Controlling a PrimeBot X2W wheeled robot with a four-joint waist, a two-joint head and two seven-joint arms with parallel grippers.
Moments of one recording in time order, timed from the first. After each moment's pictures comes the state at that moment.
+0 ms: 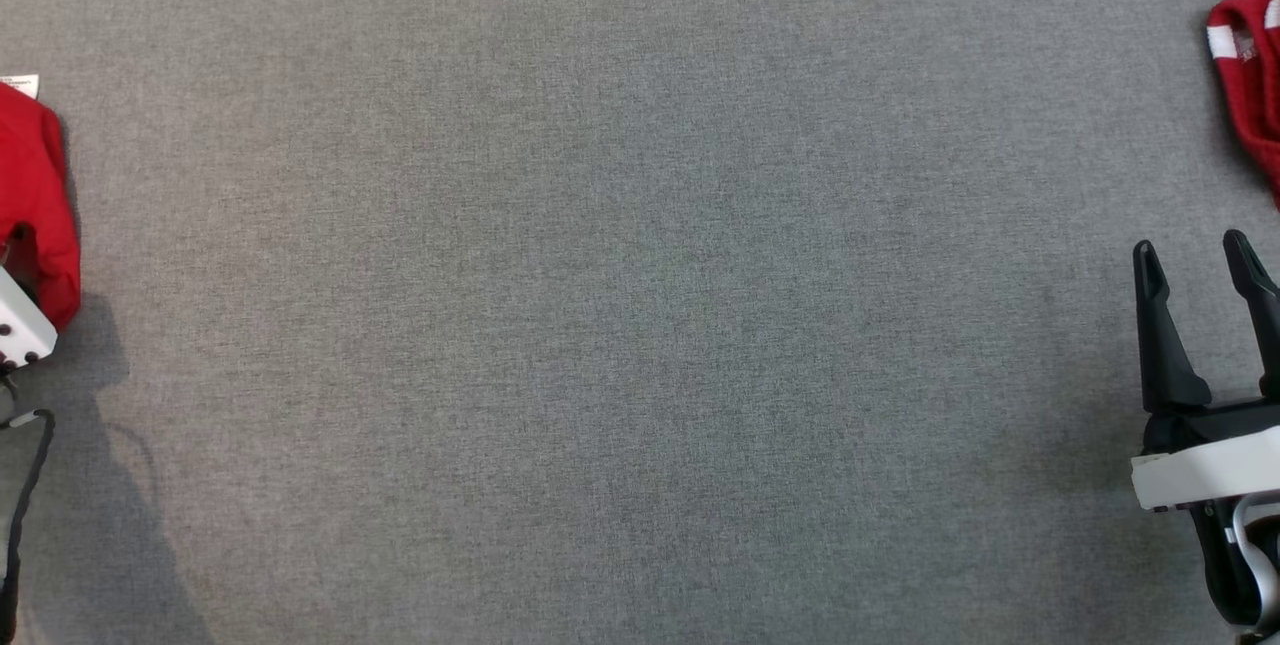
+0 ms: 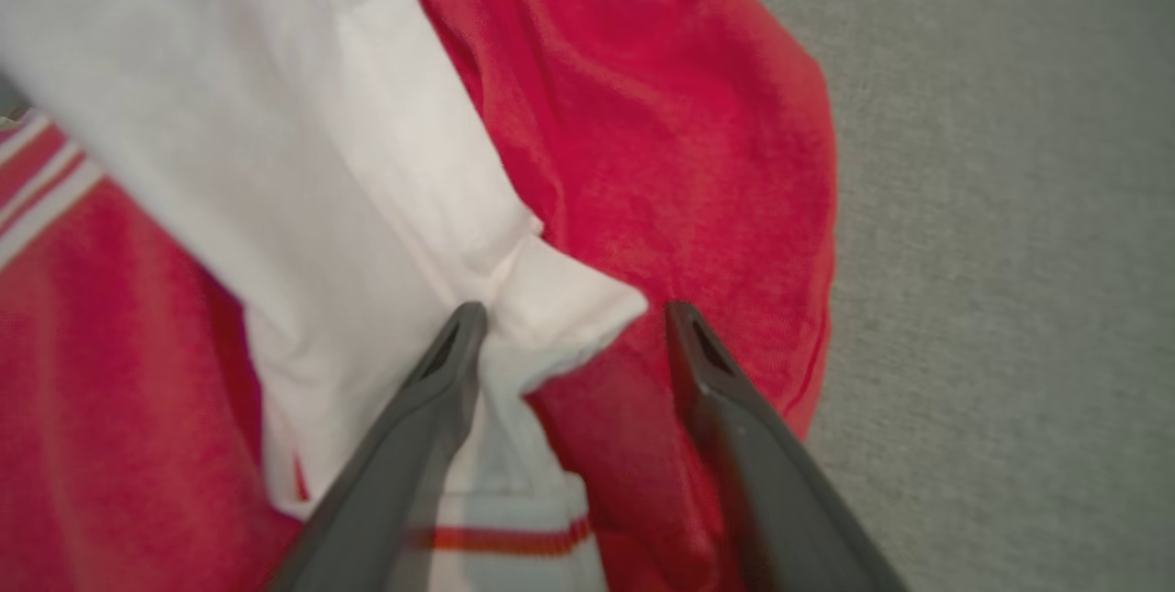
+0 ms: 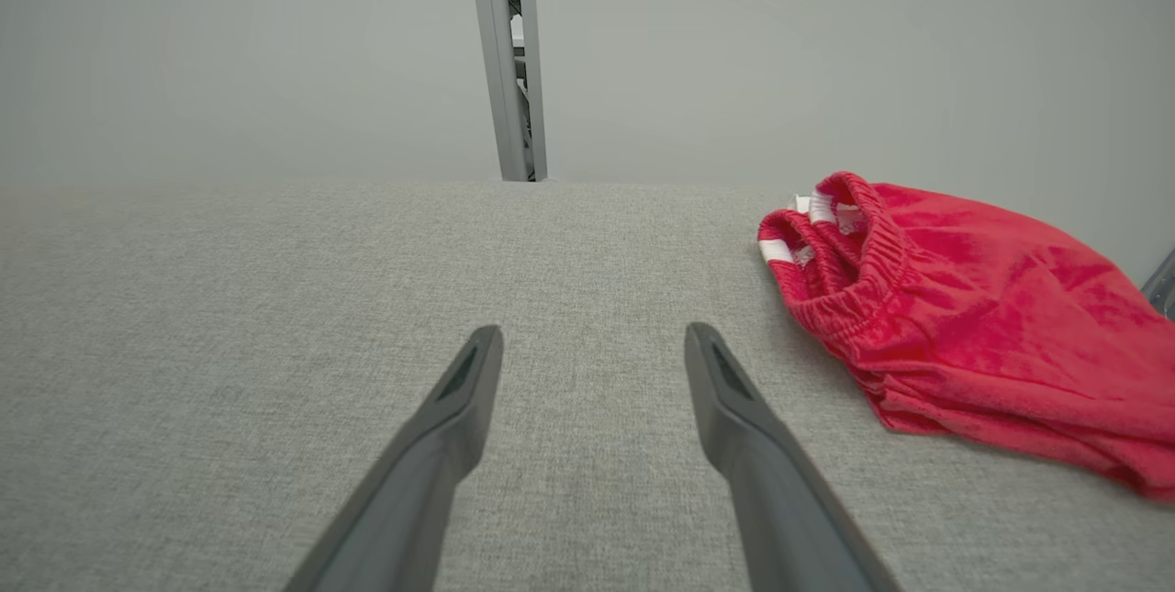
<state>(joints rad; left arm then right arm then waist) -0.74 0.41 0.16 0.91 -0.38 -0.03 0.30 -0.19 -0.26 -0.02 0.15 0.29 0.13 -0.25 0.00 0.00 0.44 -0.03</state>
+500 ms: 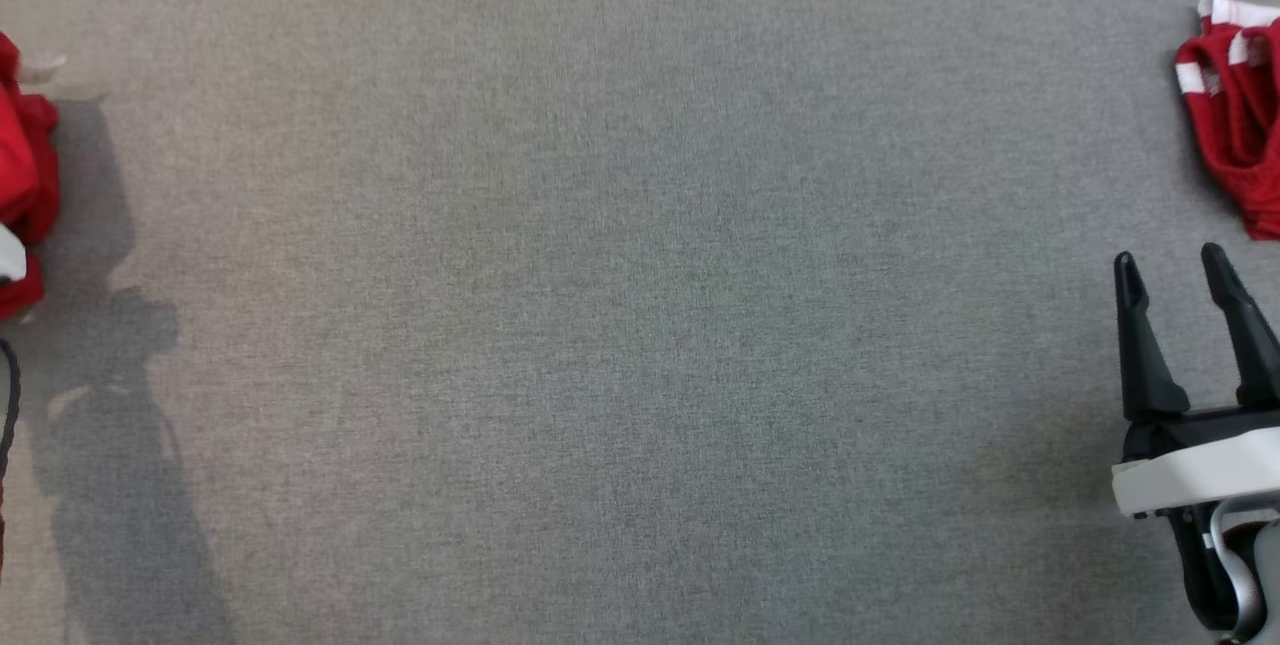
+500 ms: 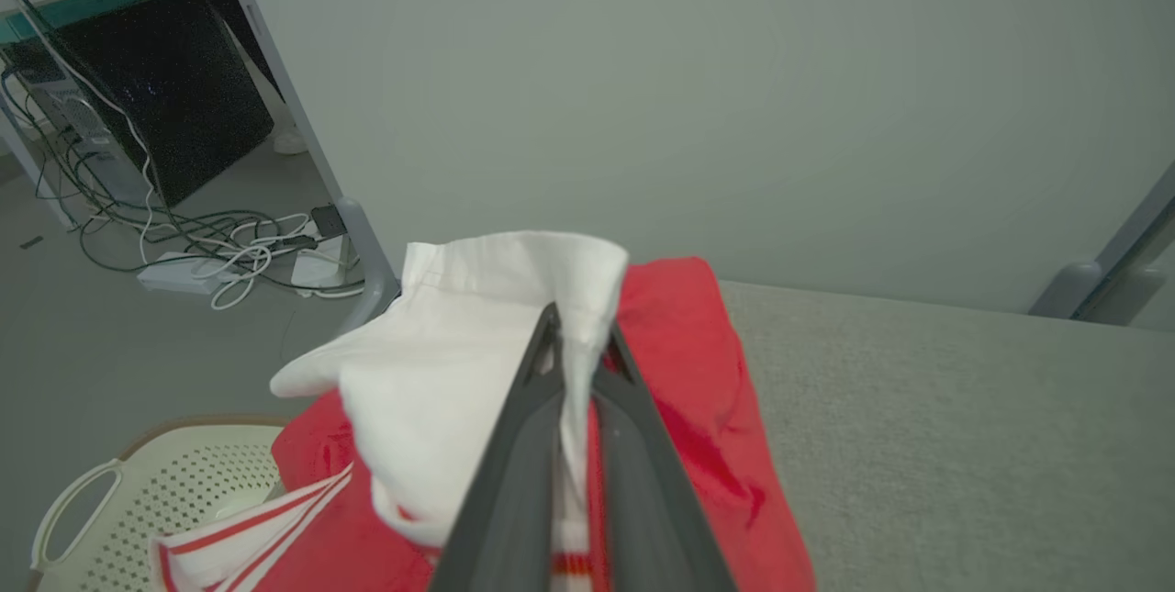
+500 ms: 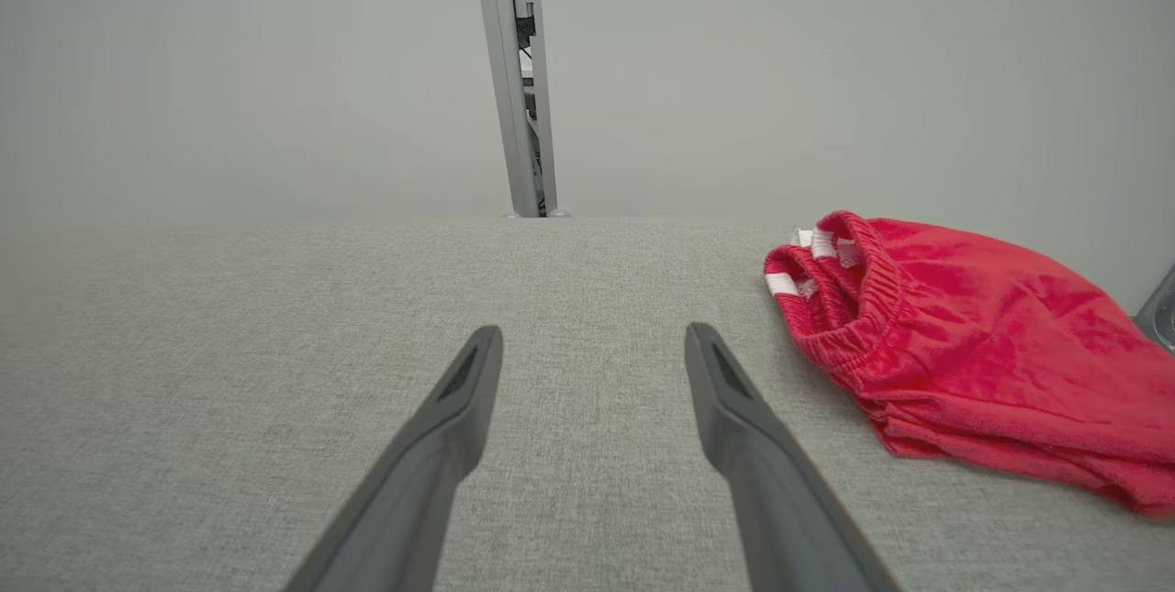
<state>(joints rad) -0.78 0.42 0.11 0.81 -0.31 -0.01 -0.04 -0.20 -0.23 -0.01 0.18 0.29 0.13 -0.25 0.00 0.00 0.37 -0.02</state>
